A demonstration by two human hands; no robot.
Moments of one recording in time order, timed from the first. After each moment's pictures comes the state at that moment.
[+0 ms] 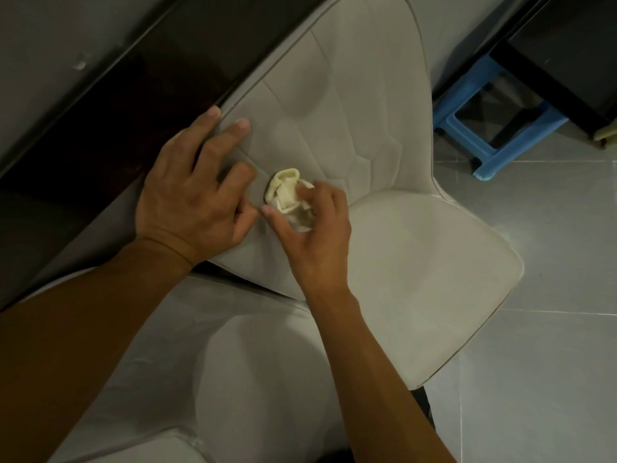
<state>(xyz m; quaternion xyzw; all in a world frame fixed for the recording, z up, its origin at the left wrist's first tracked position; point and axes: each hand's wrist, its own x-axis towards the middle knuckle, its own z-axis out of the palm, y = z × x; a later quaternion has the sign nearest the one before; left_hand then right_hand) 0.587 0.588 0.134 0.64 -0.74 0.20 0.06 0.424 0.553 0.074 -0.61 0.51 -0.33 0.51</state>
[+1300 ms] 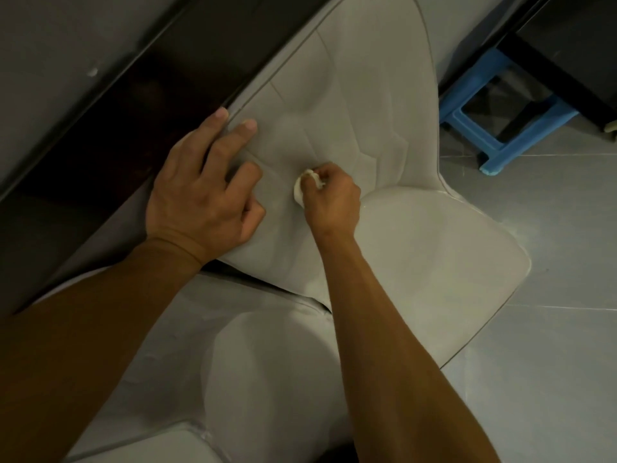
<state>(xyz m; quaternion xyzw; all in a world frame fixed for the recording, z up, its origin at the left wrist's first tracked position) 0.586 0.587 0.135 0.64 -0.74 0.20 0.06 0.448 0.497 0.054 -0.57 0.63 -0.16 0.50</state>
